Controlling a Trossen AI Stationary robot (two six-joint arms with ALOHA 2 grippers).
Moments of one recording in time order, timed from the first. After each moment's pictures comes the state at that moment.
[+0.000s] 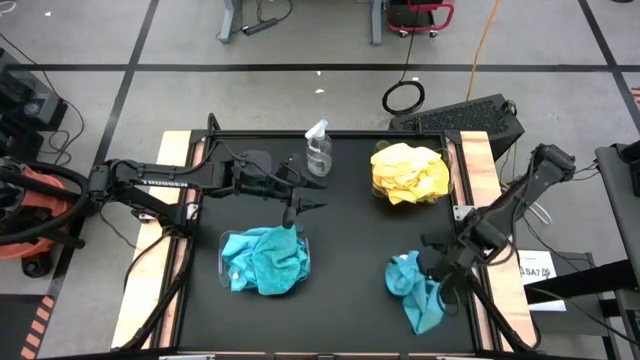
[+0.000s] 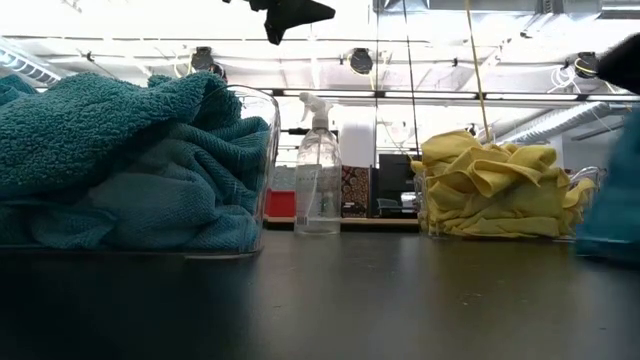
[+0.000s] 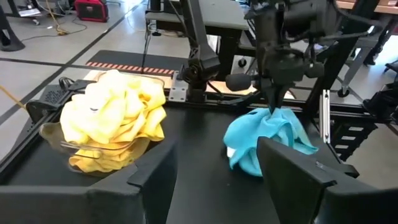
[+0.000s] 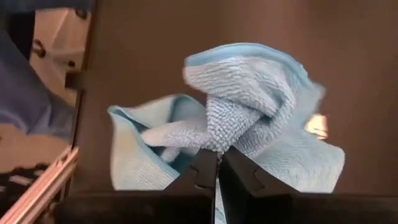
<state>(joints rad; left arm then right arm) 0.06 1.35 1.09 0.00 0.13 -0.06 0.75 1.06 0.79 -0.82 0.02 0.67</state>
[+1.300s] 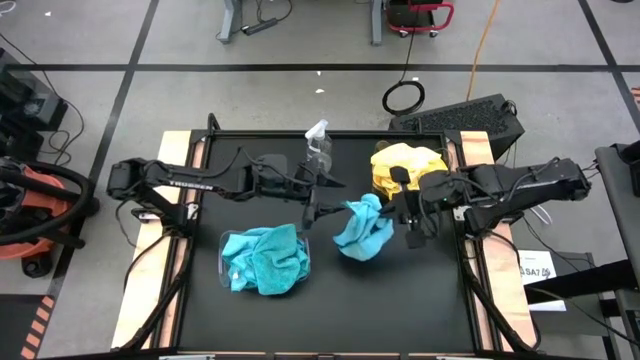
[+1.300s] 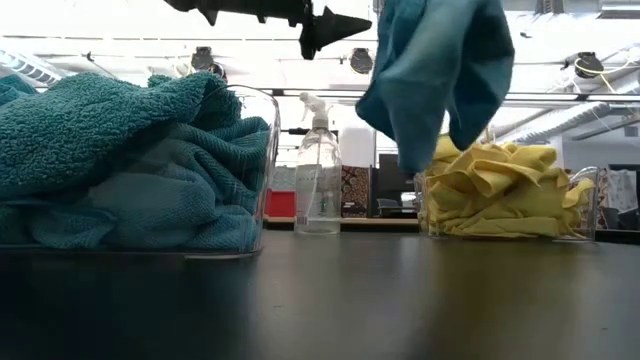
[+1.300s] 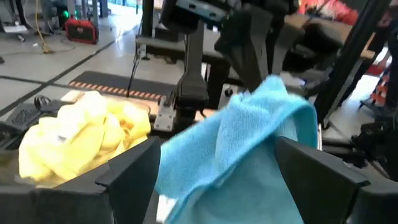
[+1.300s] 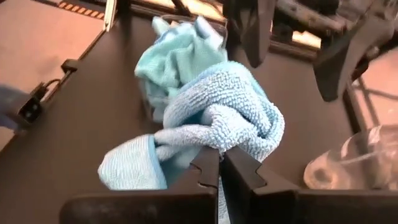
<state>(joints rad) 0.07 1.52 1.09 0.31 0.18 -0.14 0.17 1.09 1.16 -0.65 0.07 -0.12</state>
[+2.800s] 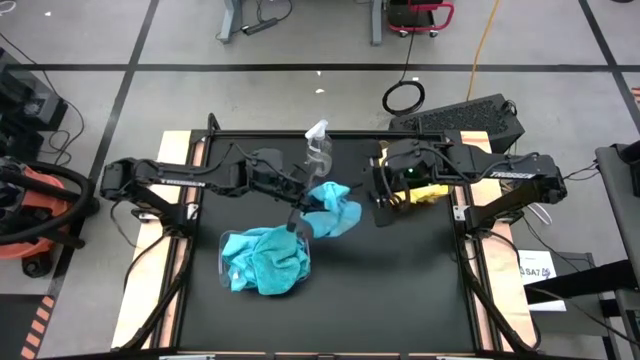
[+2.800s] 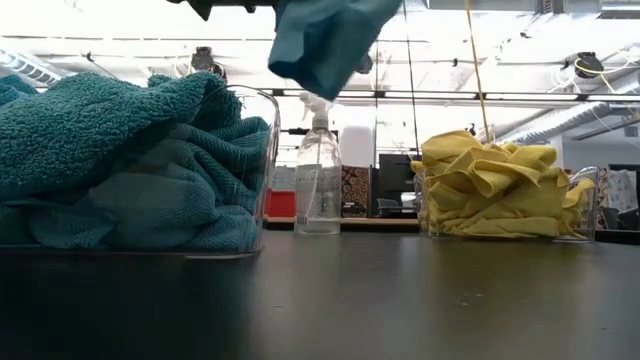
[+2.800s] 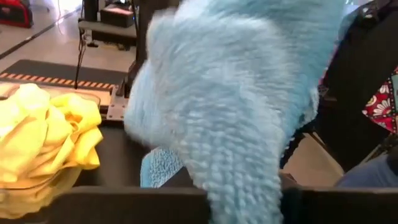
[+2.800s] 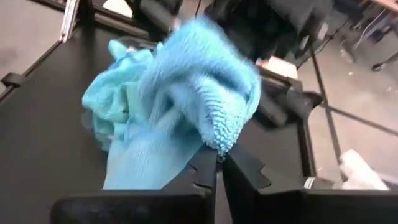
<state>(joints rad) 0.10 1.47 1.09 0.22 0.42 -0.14 0.01 1.38 1.54 -0.70 0.02 -0.32</state>
